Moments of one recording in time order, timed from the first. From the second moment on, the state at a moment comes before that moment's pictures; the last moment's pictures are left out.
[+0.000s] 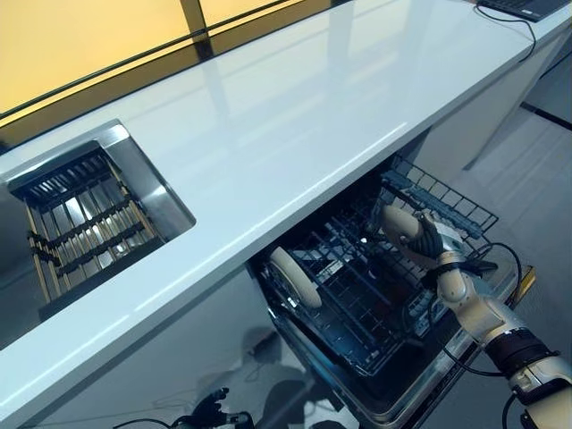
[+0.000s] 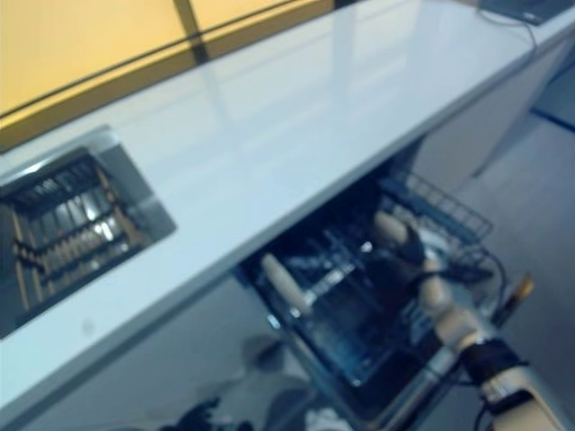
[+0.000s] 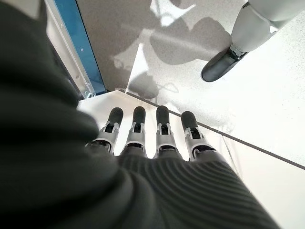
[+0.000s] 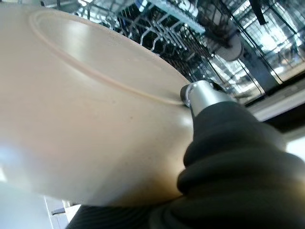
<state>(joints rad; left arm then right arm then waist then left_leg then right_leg) -0.24 0.33 -0.41 1.04 -0.03 -0.16 0.00 -0.70 -0.76 0.37 0.48 -0.27 0.07 -0.34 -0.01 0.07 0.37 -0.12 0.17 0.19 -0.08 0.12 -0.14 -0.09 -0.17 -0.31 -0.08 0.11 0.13</state>
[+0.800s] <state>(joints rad) -0.26 0.33 -0.41 1.03 -0.03 -0.14 0.00 -0.73 -0.68 0.37 0.48 -0.15 0.14 -0.31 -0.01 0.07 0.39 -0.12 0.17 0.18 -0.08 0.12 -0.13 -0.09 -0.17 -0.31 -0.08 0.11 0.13</state>
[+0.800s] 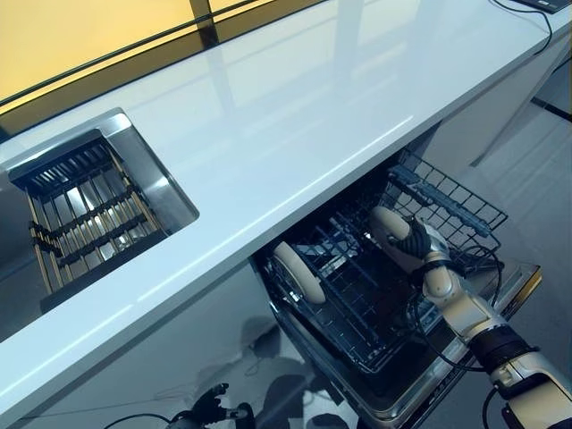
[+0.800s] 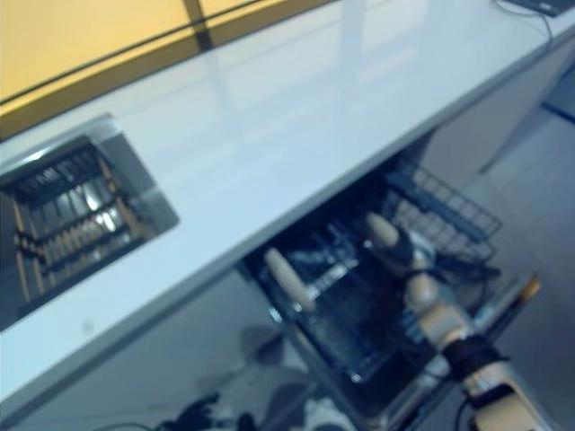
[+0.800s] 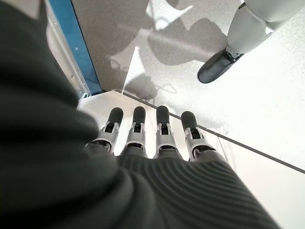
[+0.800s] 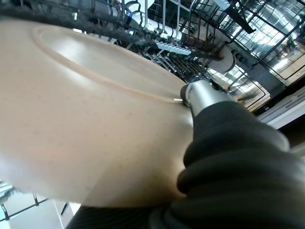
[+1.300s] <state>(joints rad) -0.26 0.33 -0.41 1.03 -0.03 -0.14 0.00 -0.77 -0.64 0.37 0.57 -0.15 0.18 -0.29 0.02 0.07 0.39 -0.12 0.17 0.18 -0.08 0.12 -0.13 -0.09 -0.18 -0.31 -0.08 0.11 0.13</state>
